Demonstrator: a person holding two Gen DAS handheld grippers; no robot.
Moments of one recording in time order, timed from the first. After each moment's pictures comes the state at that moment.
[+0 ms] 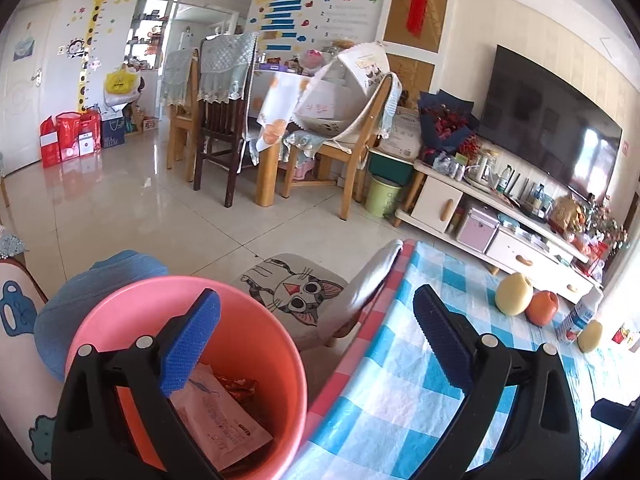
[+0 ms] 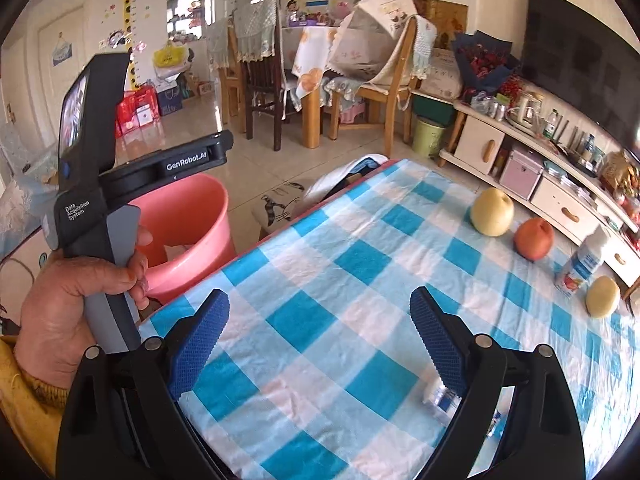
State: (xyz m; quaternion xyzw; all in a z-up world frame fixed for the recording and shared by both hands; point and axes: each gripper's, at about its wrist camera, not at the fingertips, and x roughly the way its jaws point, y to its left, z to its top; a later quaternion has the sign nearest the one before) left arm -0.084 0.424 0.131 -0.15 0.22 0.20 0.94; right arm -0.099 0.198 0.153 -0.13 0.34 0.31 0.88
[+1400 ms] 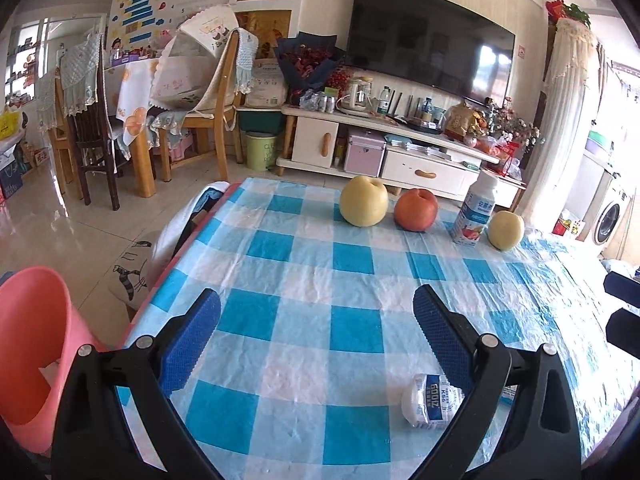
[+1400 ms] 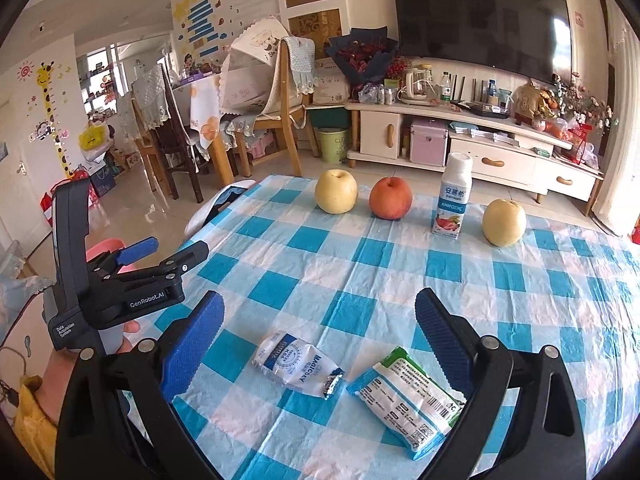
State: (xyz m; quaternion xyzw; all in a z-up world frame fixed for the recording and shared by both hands) left arm -0.043 0.233 0.107 -0.06 0.29 -0.01 0.95; right arm -0.082 -0.001 0.168 0.00 0.32 0.19 0.93
